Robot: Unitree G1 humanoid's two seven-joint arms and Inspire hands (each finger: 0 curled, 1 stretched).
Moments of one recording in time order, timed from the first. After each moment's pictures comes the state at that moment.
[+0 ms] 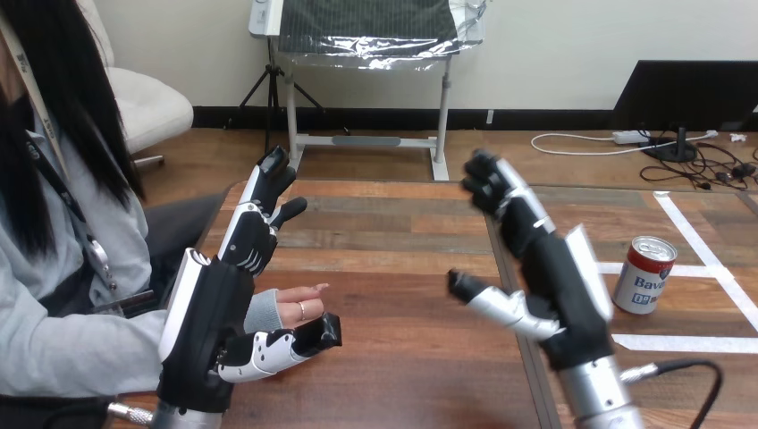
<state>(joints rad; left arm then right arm) -0.04 0.15 -0.02 0.61 -0.12 -1.20 -0.27 -0.26 -0.10 -0.06 0.89 0.02 -1.13 0.22</state>
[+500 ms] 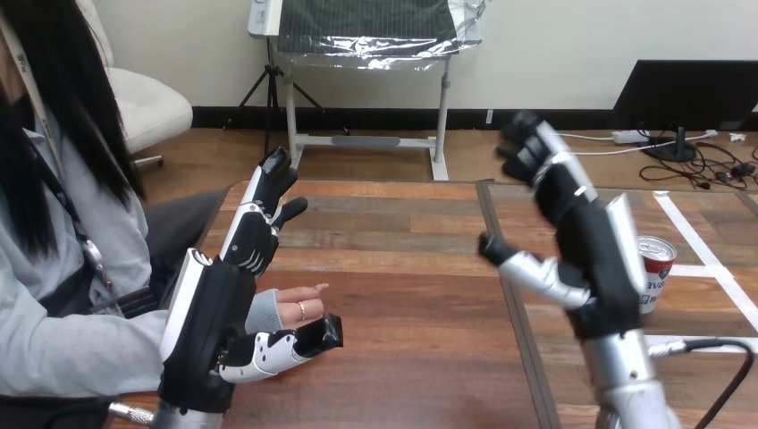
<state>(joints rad) -0.04 0.15 -0.02 0.61 -0.12 -1.20 -0.27 -0.34 -0.13 -0.11 0.91 0.04 -1.16 0.17</state>
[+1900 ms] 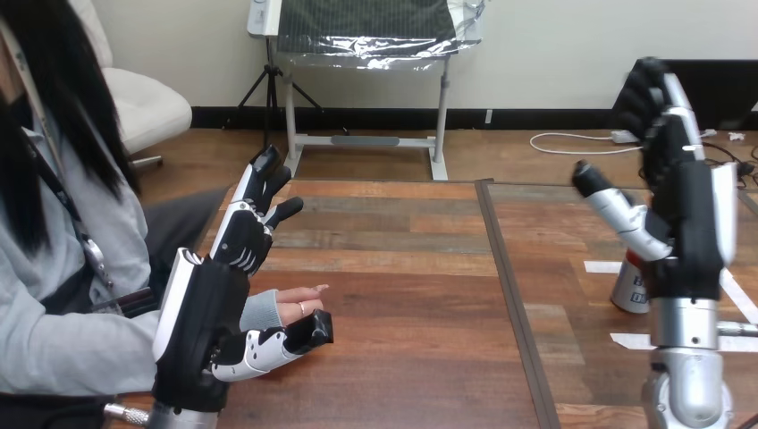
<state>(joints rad) -0.04 0.15 -0.02 0.60 -0.16 -1.20 -0.30 -0.39 -0.22 -0.22 0.91 0.02 -1.05 -0.02</state>
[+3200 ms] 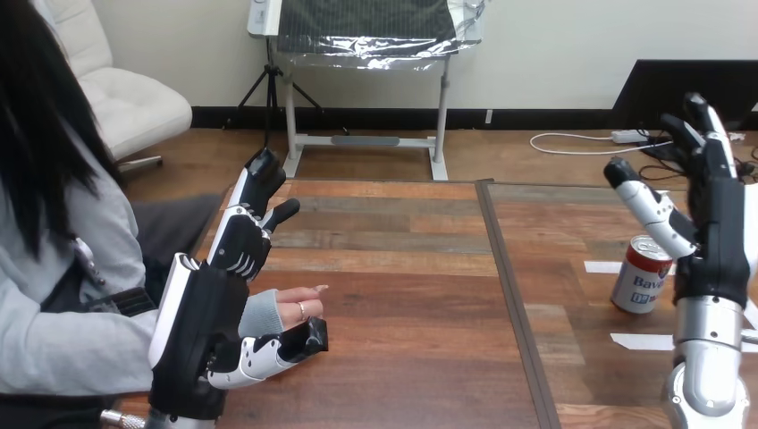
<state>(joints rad) 0.00 0.15 -0.03 0.56 -0.20 -1.18 -0.34 -0.46 -0.29 -0.24 1.07 -0.09 -0.91 -0.24</state>
